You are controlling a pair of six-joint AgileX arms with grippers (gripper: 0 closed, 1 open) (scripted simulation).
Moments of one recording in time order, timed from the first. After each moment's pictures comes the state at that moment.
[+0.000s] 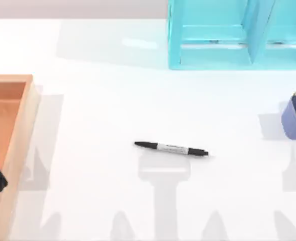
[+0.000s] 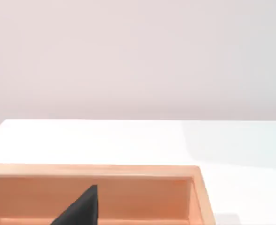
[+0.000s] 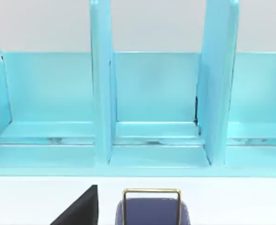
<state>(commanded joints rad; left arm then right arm) 0.00 0.00 0.00 0.00 0.00 0.00 0.00 0.00 0.00 0.00 0.00 0.00</state>
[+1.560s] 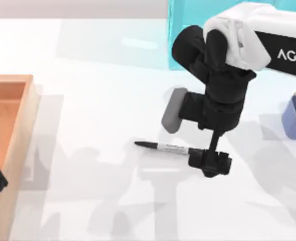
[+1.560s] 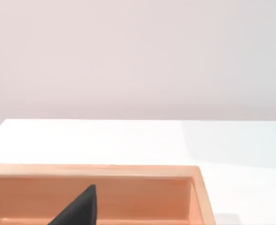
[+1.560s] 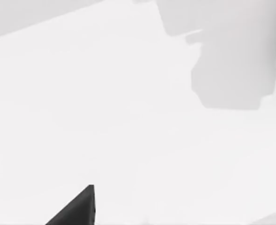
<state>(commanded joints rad) 0.00 0.00 0.00 0.00 0.00 0.00 0.62 2.04 1.60 -1.21 -0.02 -0.62</state>
